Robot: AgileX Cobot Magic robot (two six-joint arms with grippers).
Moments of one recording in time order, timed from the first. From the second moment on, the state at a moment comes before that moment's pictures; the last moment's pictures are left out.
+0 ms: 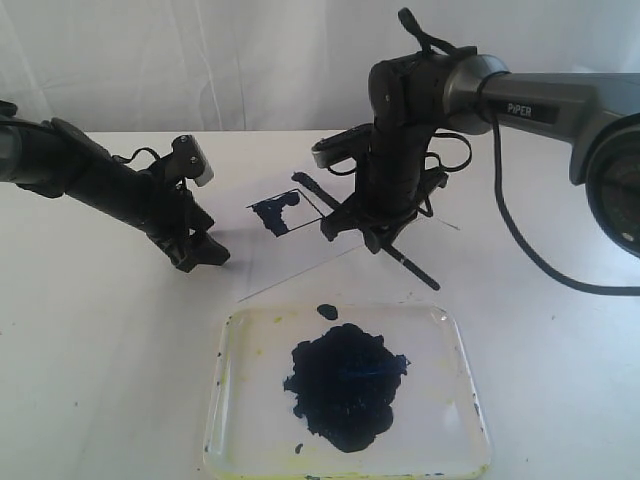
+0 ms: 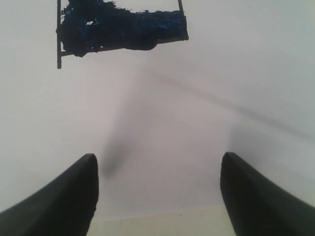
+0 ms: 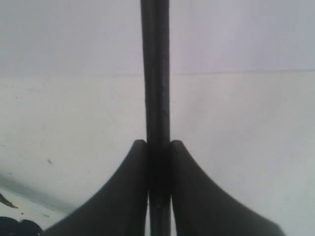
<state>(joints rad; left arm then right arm) -0.21 2.19 -1.47 -0.92 0.66 1.68 0.44 2.26 -1.85 -0.02 1.05 -0.12</state>
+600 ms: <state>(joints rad) -0.21 2.19 -1.47 -0.92 0.66 1.68 0.44 2.27 -1.85 0.03 1.08 -0.19</state>
